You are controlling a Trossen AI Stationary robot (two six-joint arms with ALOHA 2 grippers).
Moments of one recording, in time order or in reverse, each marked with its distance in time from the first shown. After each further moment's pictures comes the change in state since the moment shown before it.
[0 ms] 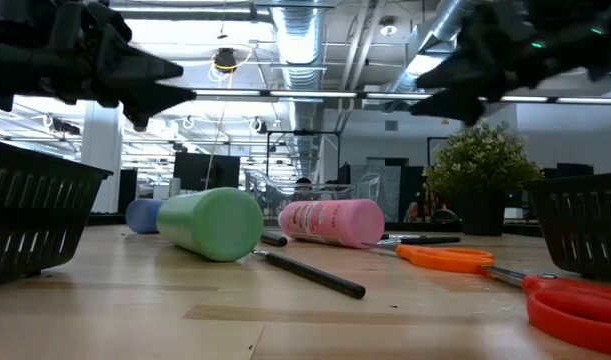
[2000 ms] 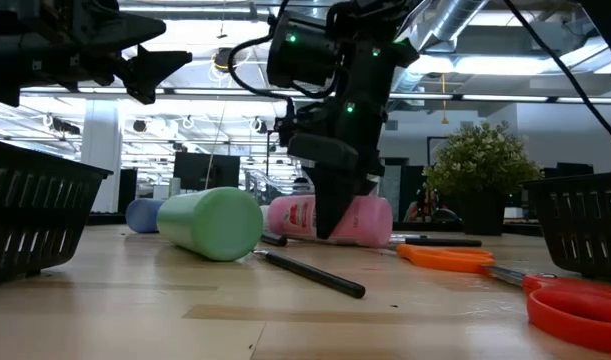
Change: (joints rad) left arm -0.019 0.006 0.000 0.109 0.139 0.054; right arm 0.017 1.057 1.078 -1.012 -0.024 0.180
